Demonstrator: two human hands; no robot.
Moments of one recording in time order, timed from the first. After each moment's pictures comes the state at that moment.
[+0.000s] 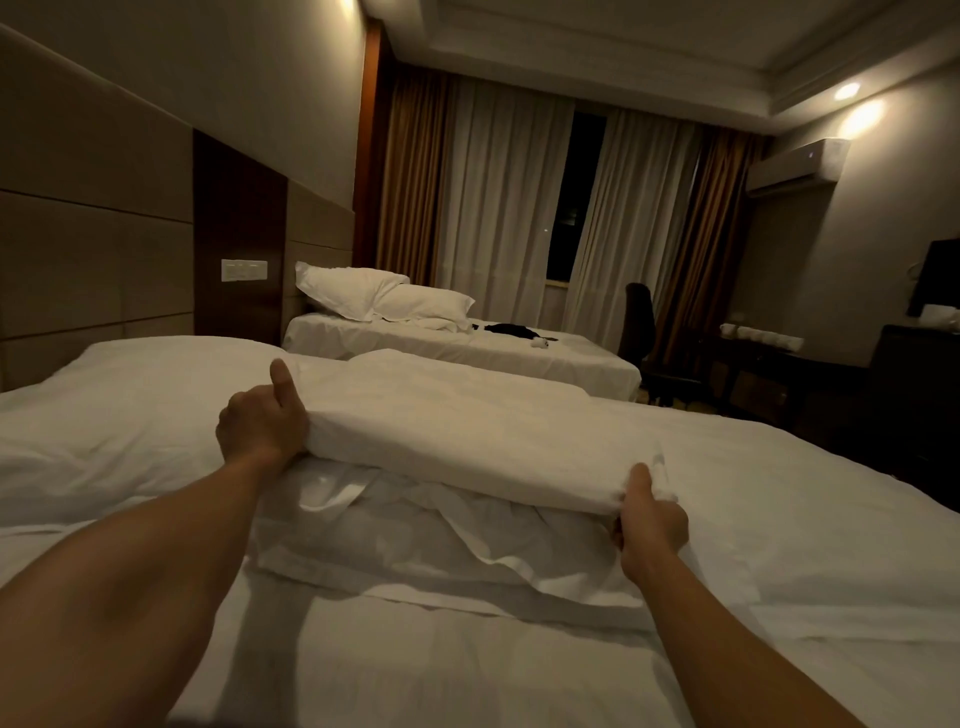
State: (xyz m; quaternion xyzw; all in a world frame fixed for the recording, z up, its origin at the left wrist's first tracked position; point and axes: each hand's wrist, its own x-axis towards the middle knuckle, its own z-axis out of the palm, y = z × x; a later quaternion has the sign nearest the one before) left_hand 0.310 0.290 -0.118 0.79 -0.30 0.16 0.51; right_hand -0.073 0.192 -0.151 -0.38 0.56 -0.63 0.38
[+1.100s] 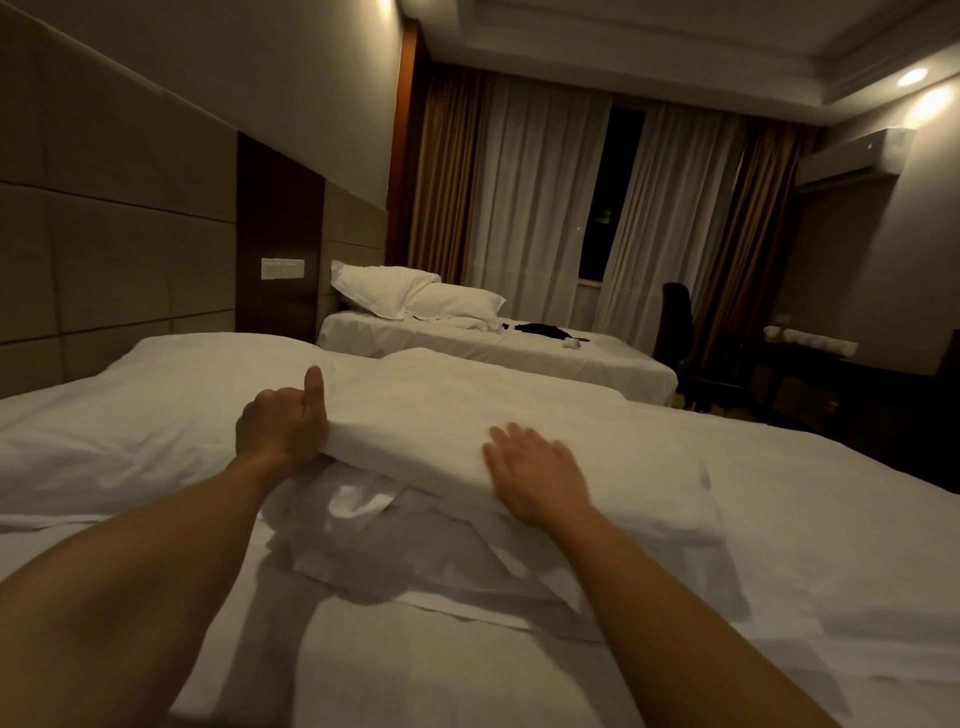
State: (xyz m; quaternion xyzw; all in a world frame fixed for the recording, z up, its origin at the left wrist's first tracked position) left_hand 0.337 0.297 -0.124 0.82 -0.35 0.14 0.42; right_hand 0.052 0.203 -0.117 -0.89 0.43 -0.11 -0.03
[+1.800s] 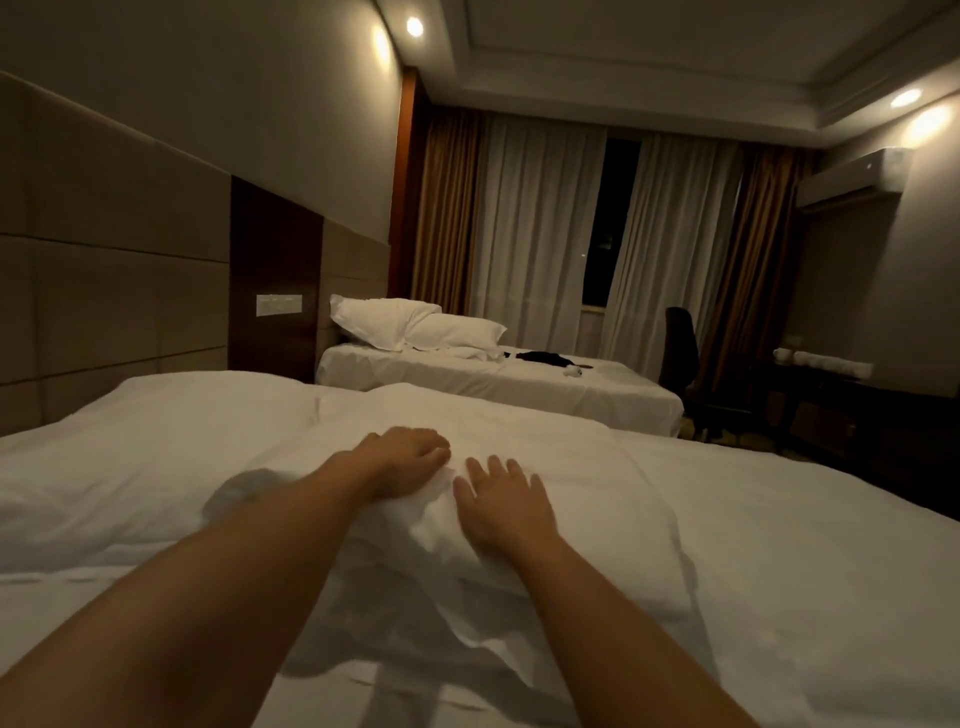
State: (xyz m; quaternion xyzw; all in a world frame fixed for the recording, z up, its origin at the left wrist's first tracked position) left_hand 0.234 0.189 -0.082 0.74 -0.66 0.01 0.15; right_hand 0.044 0.162 -0.110 -0.88 0.45 -0.12 0.01
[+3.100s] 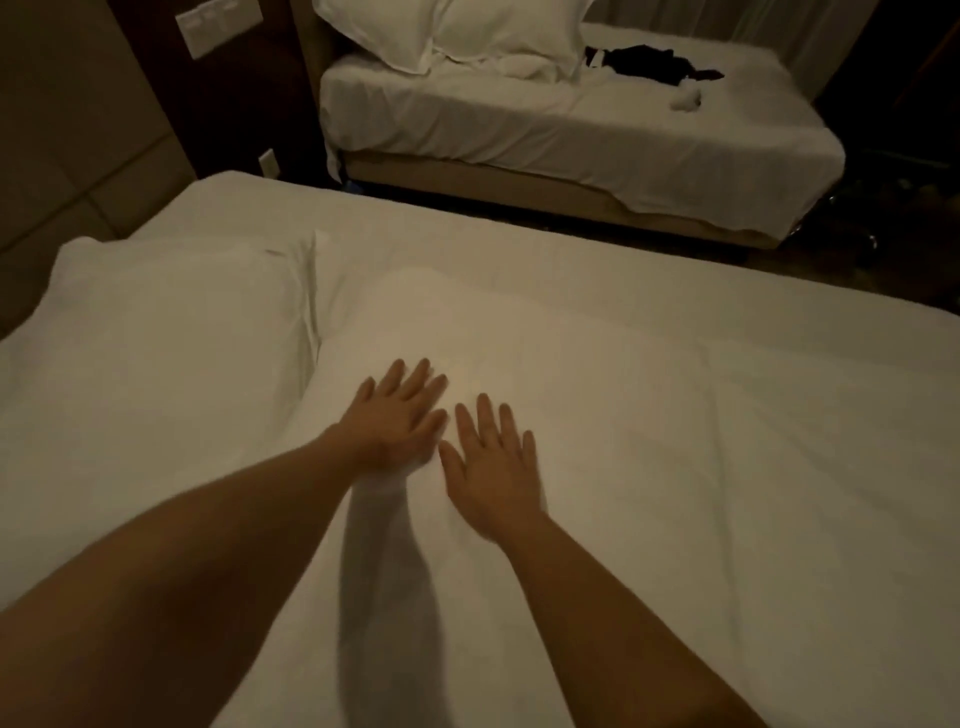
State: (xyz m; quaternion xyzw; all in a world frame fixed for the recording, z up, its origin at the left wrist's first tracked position) left_hand 0.356 -0.001 -0.056 0.77 -0.61 -0.18 -0.02; right_hand 0.175 -0.031 -0.066 -0.88 0.43 0.01 0.19
